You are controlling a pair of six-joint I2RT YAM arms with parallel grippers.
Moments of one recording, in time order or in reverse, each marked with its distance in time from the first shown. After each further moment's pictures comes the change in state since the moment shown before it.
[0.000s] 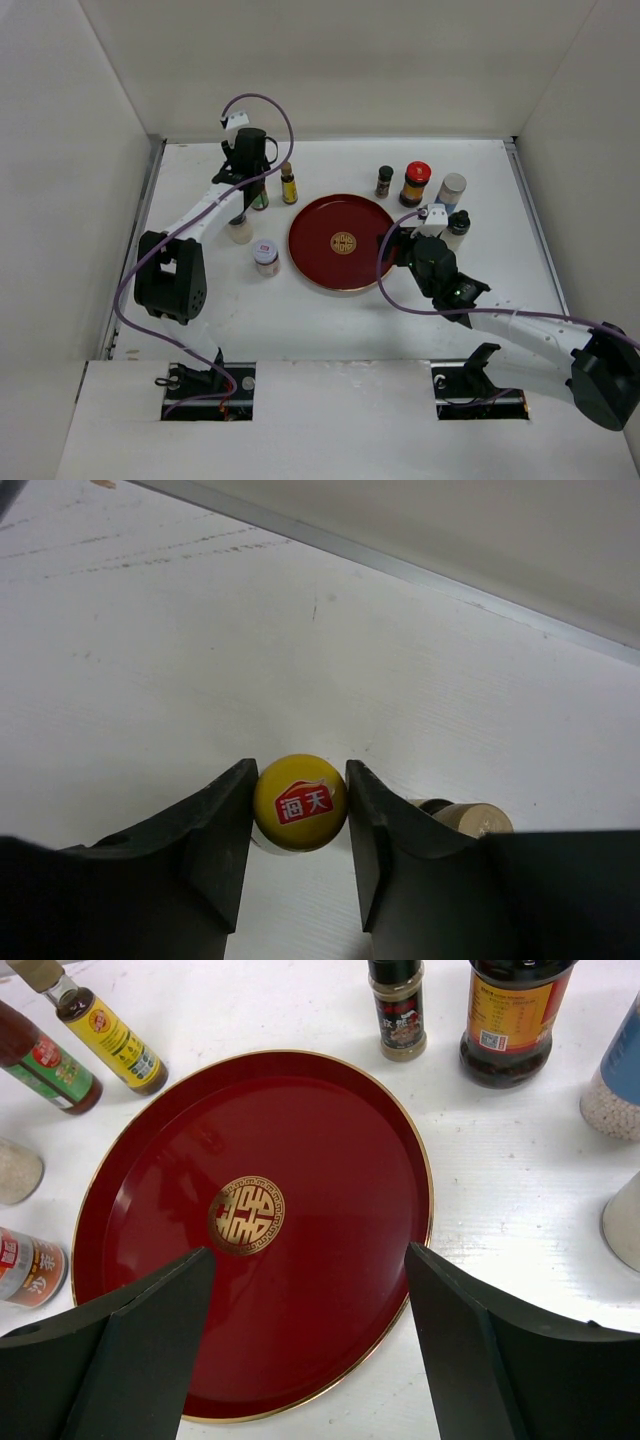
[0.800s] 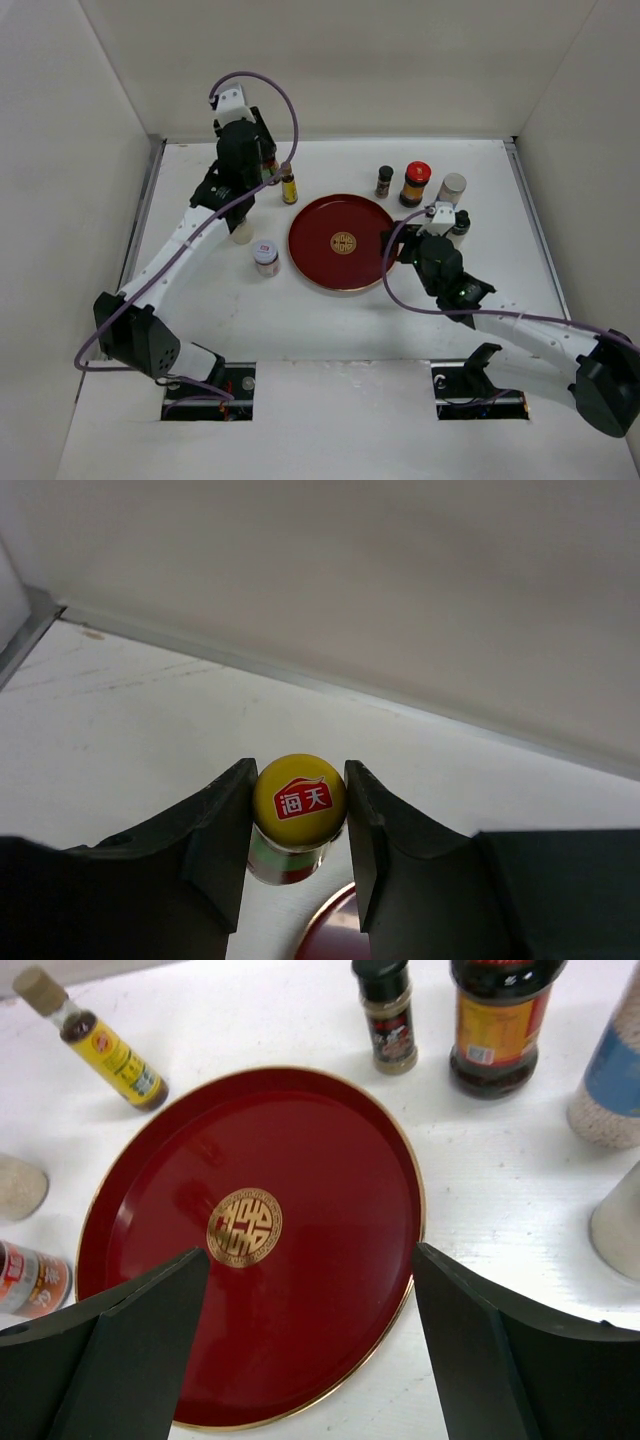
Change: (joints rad) left arm -0.123 -0.324 0.003 0.005 -0.053 0.068; right arm -0.017 -0.023 -0.001 0.000 0.000 0.001
